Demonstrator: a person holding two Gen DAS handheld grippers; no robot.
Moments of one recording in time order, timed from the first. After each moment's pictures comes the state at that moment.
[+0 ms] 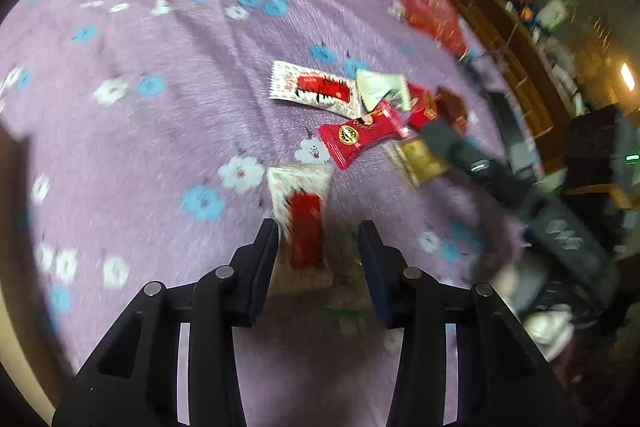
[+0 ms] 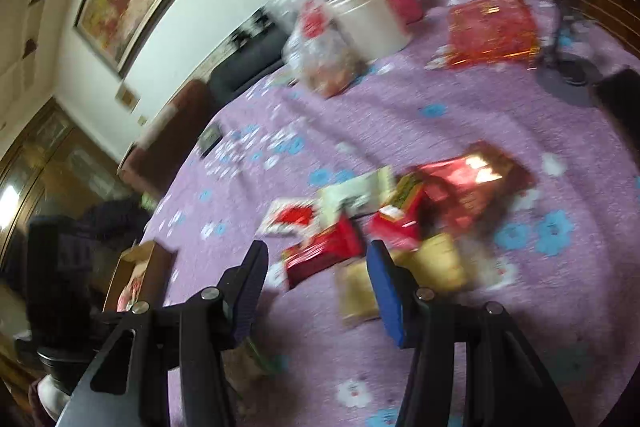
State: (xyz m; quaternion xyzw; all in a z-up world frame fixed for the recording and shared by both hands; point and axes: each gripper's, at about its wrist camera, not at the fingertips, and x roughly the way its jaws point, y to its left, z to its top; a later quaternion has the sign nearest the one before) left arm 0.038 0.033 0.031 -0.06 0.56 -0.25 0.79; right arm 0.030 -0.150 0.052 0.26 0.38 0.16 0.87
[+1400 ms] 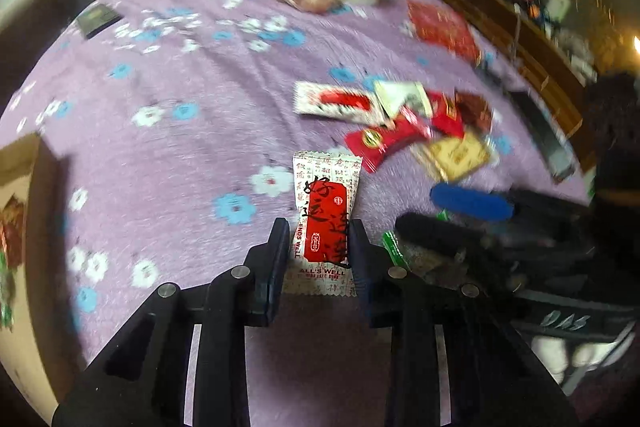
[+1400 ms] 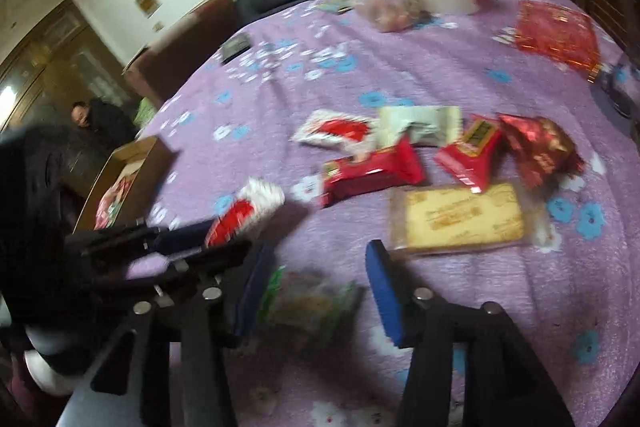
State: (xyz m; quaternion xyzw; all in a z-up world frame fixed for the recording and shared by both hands) left arm 0.020 0.028 0.027 0.00 0.48 -0.19 0.85; right arm 0.019 -0.103 0.048 0.12 0.46 0.21 0.85
